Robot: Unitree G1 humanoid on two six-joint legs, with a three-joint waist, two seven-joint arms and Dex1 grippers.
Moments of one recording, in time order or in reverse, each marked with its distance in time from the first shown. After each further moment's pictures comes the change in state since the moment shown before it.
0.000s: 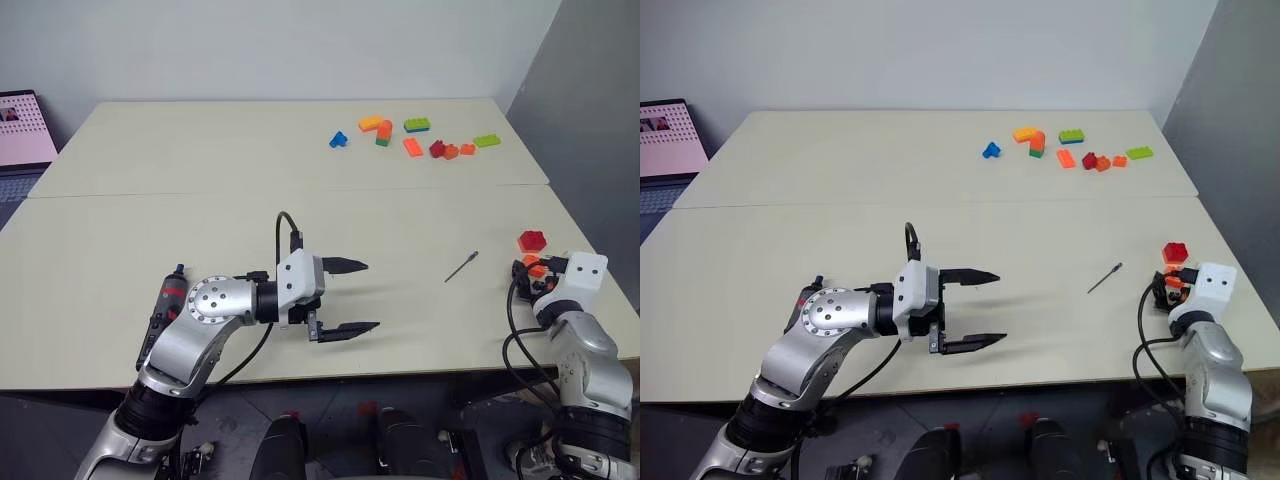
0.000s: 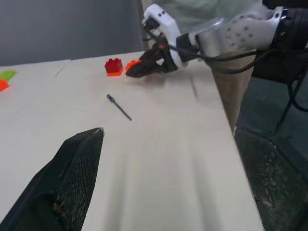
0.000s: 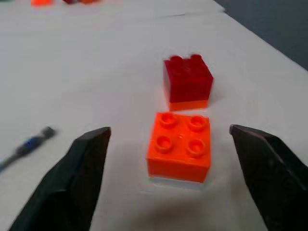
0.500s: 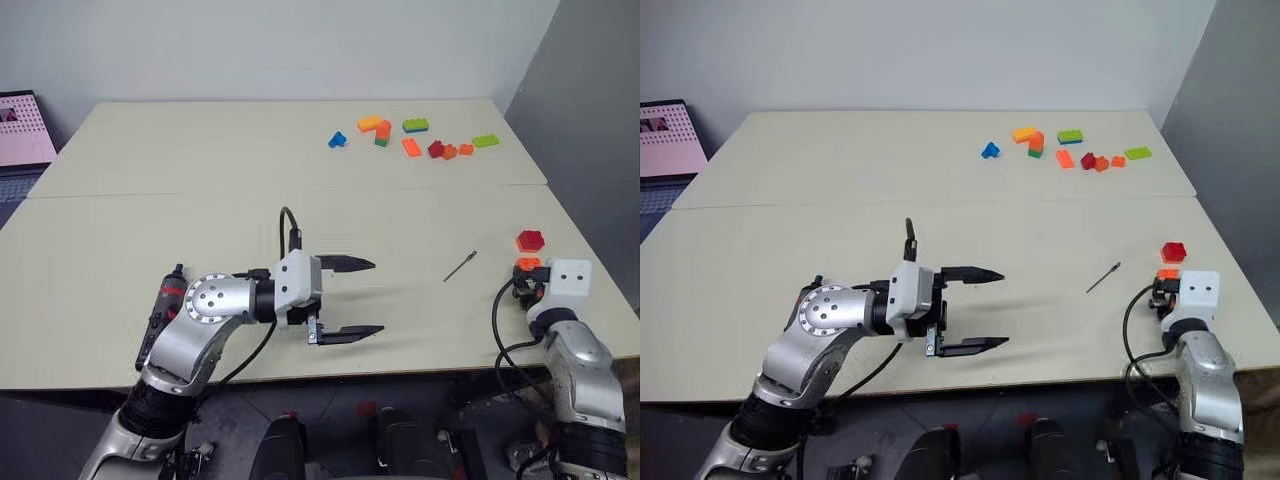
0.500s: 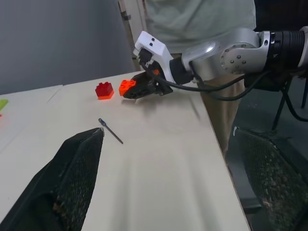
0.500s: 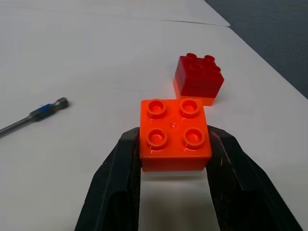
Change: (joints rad) left arm -0.023 -0.040 -0.013 0.026 -0.019 -0.100 -0.082; right arm 0.036 0.046 0.065 0.002 -0.161 -0.088 -0.051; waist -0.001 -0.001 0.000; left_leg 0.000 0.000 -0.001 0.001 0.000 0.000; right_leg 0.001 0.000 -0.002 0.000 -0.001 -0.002
